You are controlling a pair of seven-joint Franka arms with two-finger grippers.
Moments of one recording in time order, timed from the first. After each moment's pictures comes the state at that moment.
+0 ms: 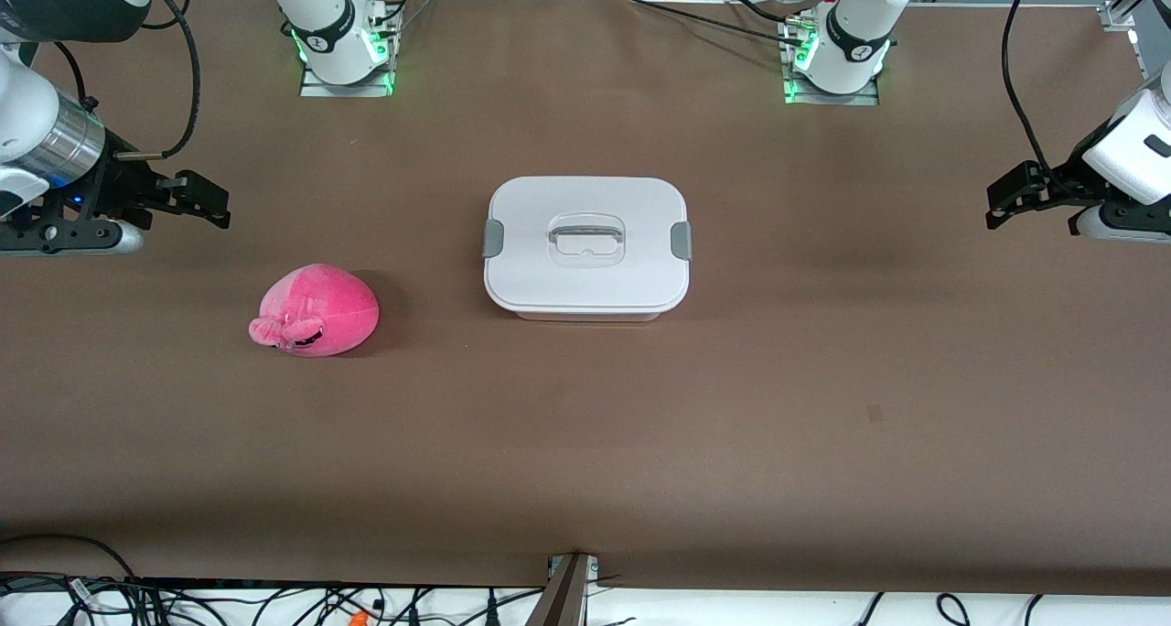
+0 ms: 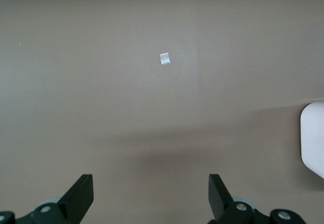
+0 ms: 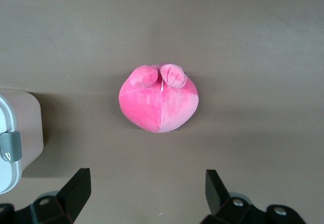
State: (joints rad) left arm 0.02 0.00 -0.03 -1.67 0.02 1.70 0.06; right arm 0.16 0.10 -0.06 -1.56 0.00 1.62 0.08
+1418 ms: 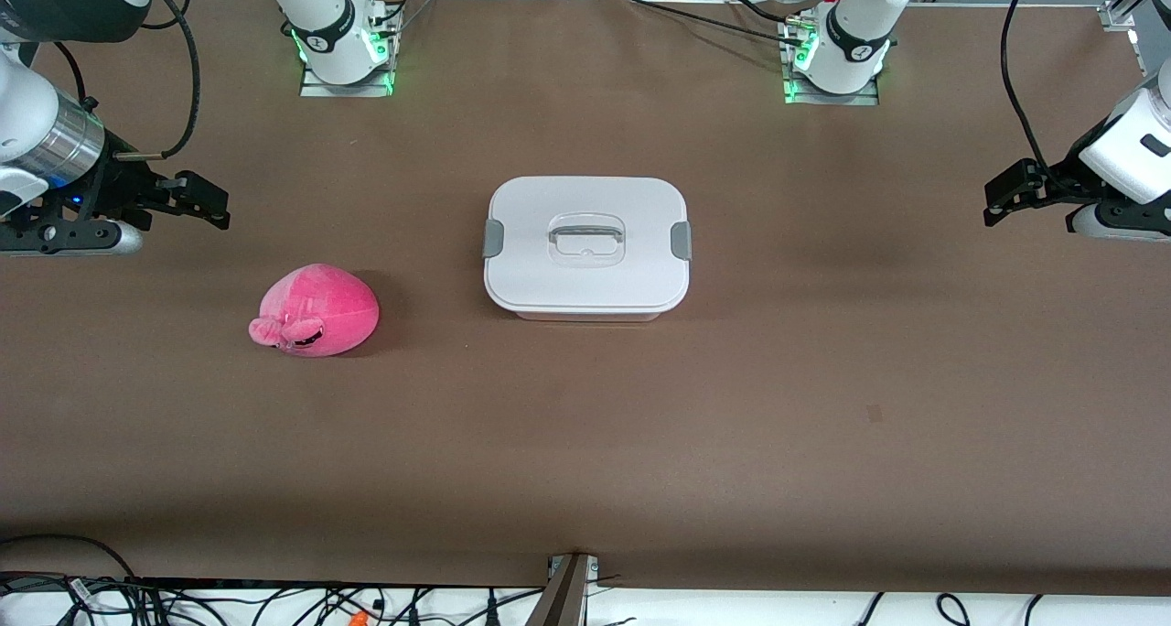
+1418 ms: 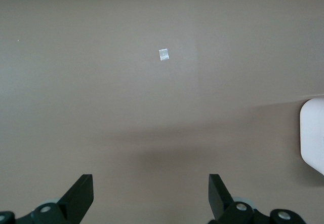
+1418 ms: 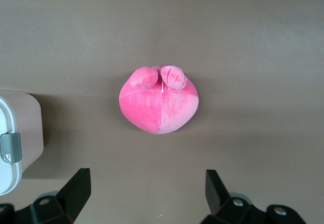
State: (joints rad) left arm 0.01 0.00 -0.03 -1.67 0.02 1.68 0.06; right arm 0.16 0.10 -0.06 -1.56 0.00 1.63 0.08
